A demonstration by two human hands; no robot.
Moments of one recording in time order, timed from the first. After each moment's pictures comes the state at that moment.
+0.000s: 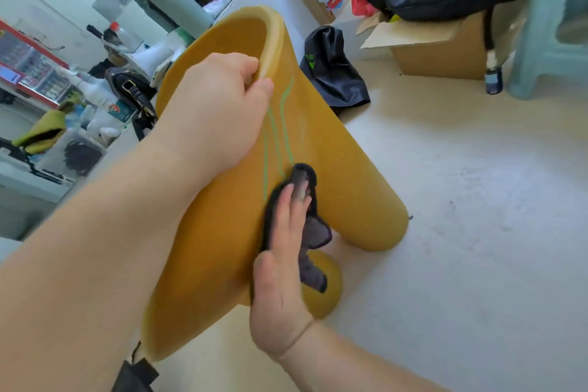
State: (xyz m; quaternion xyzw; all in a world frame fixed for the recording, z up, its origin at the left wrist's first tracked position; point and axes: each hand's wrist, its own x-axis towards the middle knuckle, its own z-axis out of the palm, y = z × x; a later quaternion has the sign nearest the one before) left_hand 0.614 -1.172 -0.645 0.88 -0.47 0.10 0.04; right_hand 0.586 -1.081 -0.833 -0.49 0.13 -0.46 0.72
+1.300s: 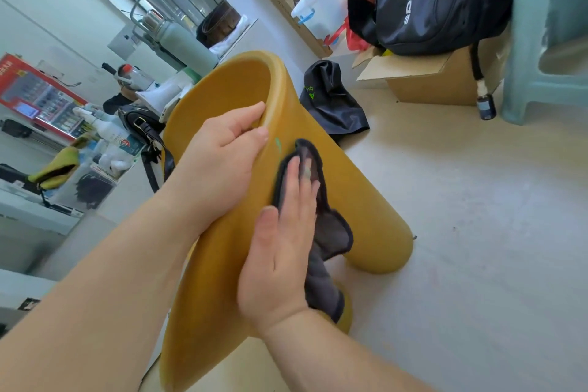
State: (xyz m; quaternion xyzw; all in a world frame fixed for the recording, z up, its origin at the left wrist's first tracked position) left_hand 0.618 -1.175 -0.646 0.88 -0.43 0.00 0.20; right_hand 0.589 -1.126 -0.776 -0.48 0.23 -0.50 0.68
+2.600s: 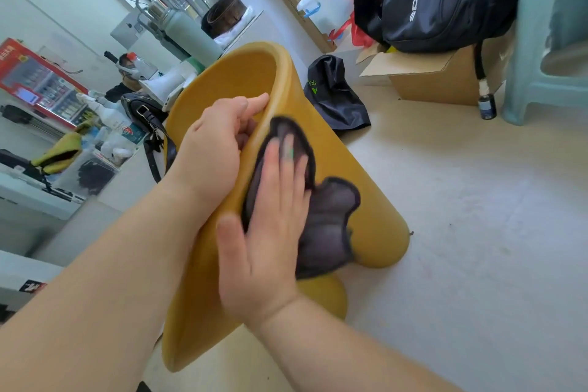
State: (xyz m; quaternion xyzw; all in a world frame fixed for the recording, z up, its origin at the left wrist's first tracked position) left_hand 0.616 -1.164 -0.648 0.86 -0.37 -0.09 0.34; right_hand 0.575 -1.120 -0.761 -0.56 0.18 -0.53 0.61
